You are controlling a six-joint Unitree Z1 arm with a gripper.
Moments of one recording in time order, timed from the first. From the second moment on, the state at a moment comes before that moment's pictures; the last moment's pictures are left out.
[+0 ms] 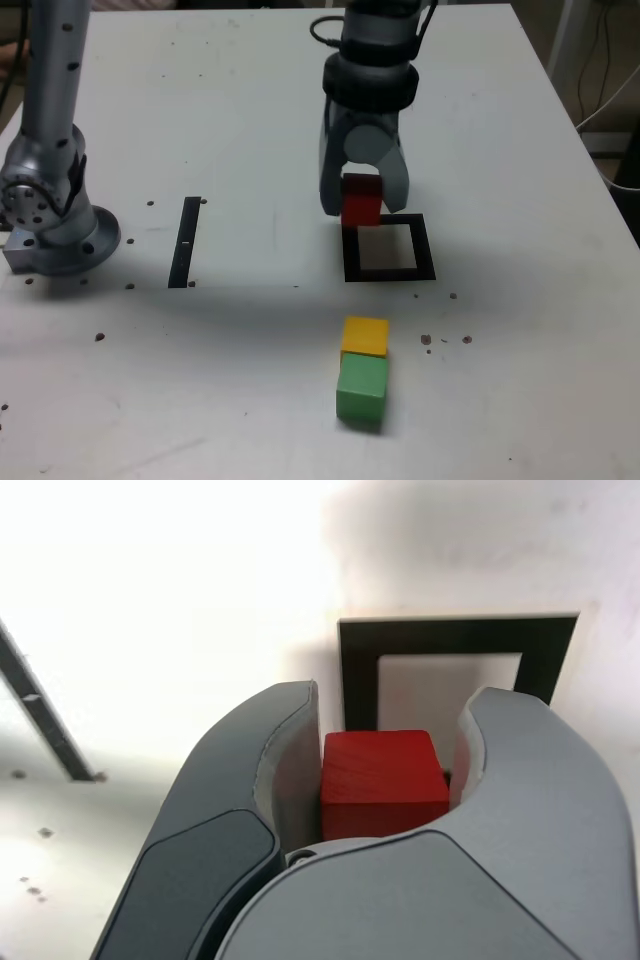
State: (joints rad) arm 0.03 1.97 -1.46 1.18 -0.03 0.05
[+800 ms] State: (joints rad) arm -0.04 1.97 -1.37 1.03 0.04 -0.05
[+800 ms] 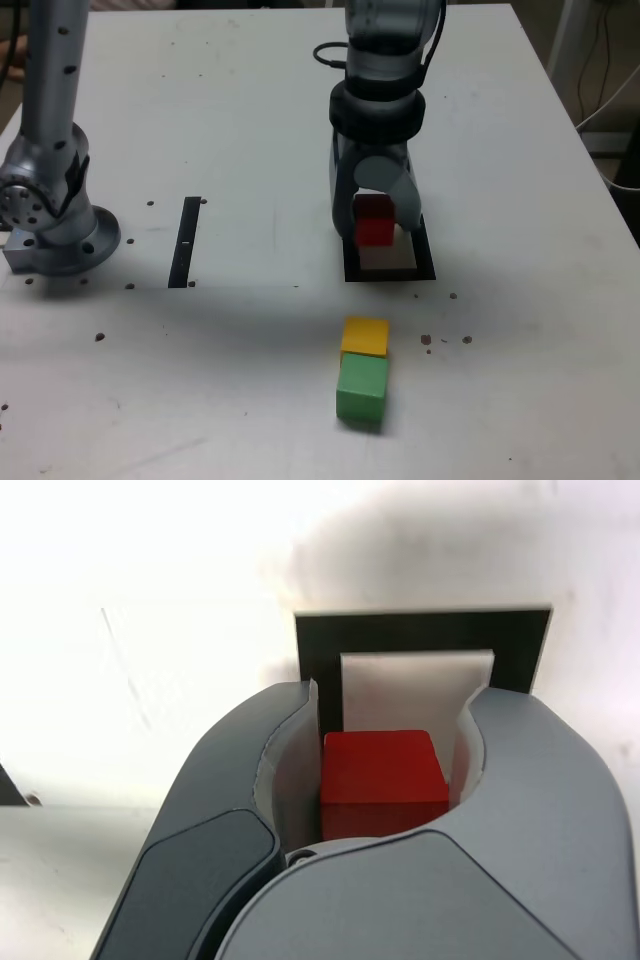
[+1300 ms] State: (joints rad) arm -0.04 1.99 -1.34 0.94 0.04 -0.05
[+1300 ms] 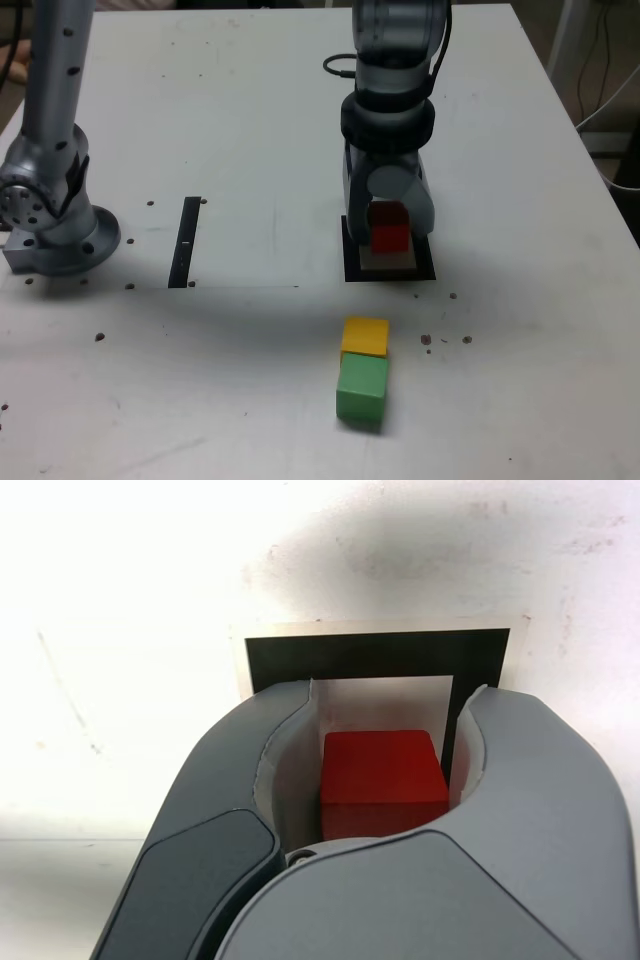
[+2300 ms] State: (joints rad) arm -0.04 1.97 -1.33 0.96 0.06 -0.06
